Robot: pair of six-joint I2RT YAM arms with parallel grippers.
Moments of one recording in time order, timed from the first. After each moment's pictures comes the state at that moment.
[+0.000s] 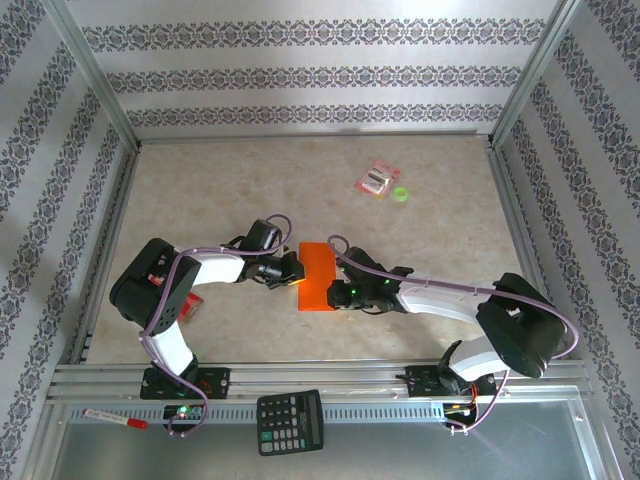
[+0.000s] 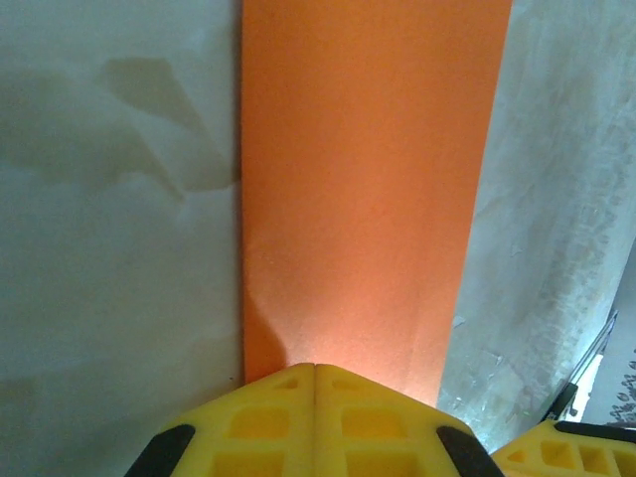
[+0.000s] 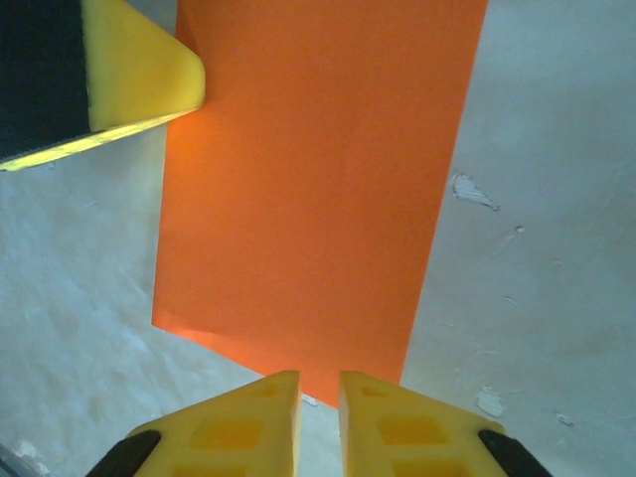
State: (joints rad) left arm -0.49 1.74 0.76 0.00 0.55 -0.80; right arm 0.84 1.44 0.65 -0.21 -0.17 0.81
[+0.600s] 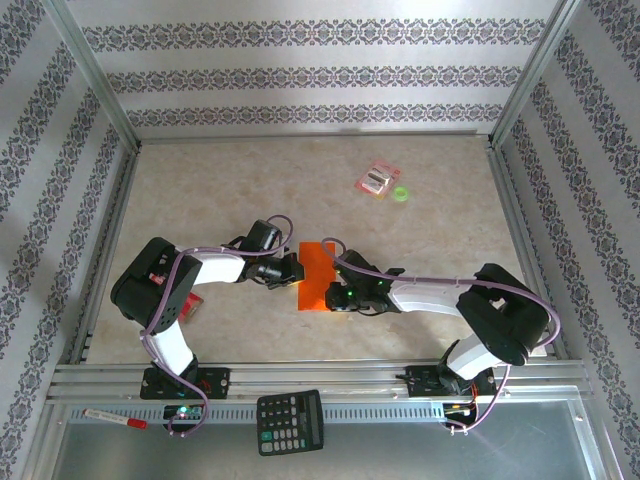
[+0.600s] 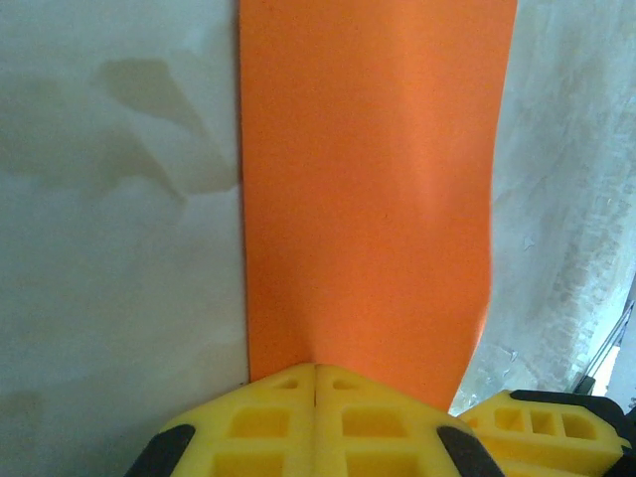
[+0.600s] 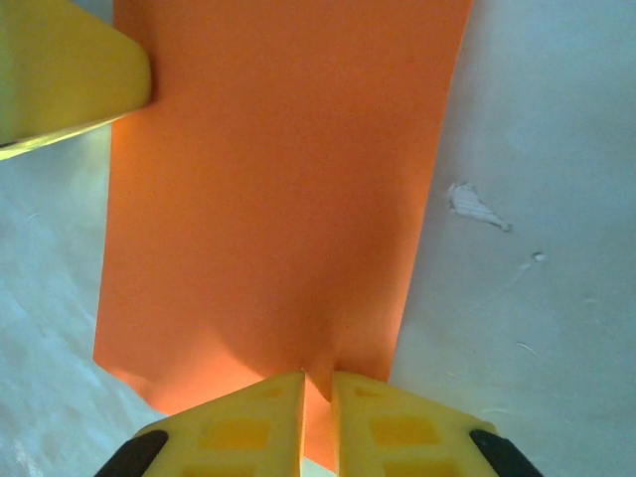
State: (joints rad) left arm -0.49 1.75 0.75 0.00 0.55 -0.76; right arm 0.84 1.54 0.64 -0.13 -0.18 0.82
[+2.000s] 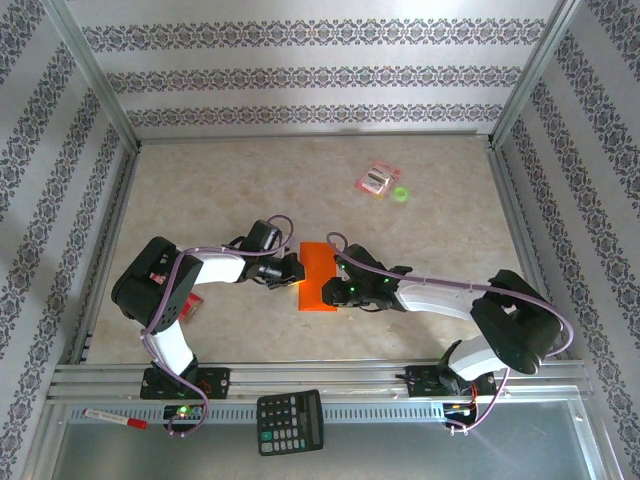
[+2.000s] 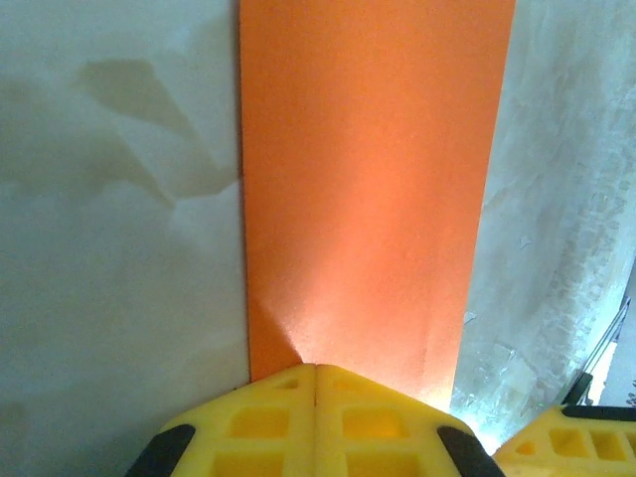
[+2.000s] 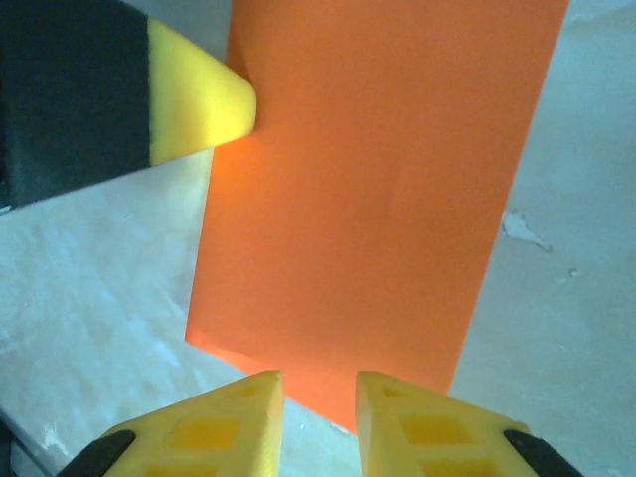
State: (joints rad) left arm -0.49 1.75 0.75 0.02 0.56 -0.76; right arm 0.82 1.45 0.64 -0.14 -0.23 0.79
